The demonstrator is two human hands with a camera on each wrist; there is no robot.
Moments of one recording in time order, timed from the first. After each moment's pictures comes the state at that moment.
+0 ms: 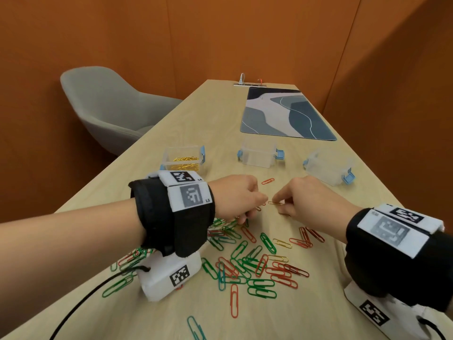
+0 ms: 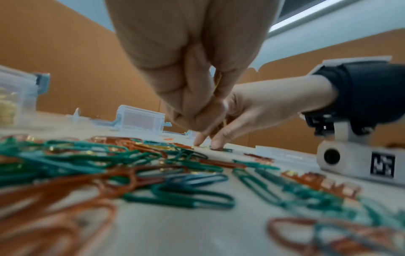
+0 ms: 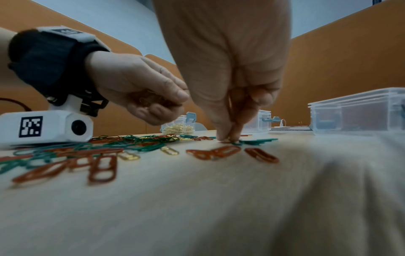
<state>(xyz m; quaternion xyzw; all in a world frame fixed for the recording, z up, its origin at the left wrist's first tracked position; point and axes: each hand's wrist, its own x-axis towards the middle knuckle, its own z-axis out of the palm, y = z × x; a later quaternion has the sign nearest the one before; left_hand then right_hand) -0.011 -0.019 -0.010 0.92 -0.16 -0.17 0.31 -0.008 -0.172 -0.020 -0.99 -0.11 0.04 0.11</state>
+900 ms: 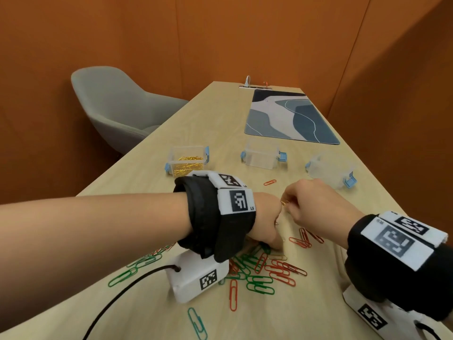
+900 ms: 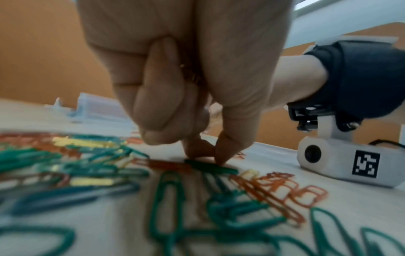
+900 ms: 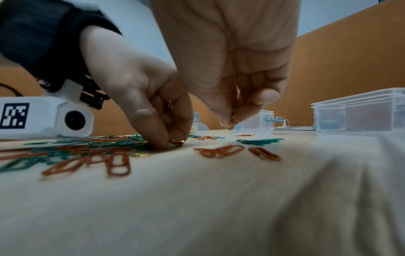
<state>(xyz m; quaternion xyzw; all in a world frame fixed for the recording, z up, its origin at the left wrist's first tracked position) -0.027 -0.054 -0.004 0.95 -0.24 -0.21 0.07 -0.023 -0.174 -0.012 -0.99 -0.10 0.02 0.10</state>
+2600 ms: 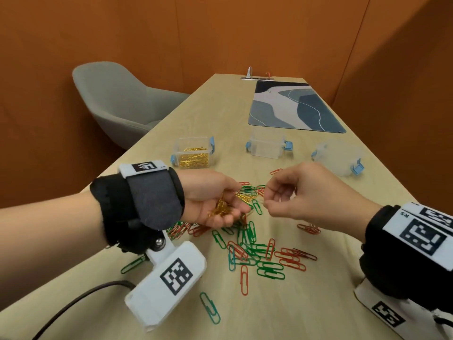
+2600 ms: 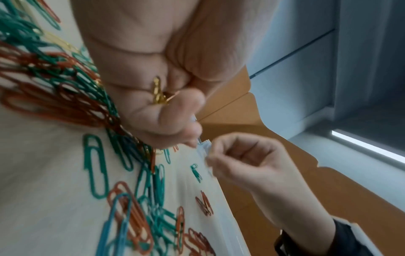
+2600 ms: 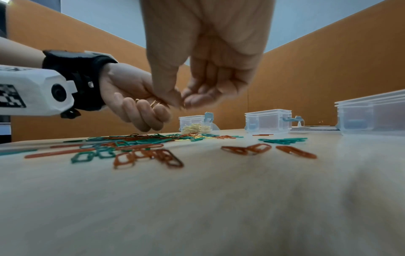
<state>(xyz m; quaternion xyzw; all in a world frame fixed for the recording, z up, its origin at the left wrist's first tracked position) -0.033 0.024 -0.002 0.74 0.07 -0.39 0.55 -0.049 -0.158 -0.001 -0.92 -0.22 0.03 0.32</state>
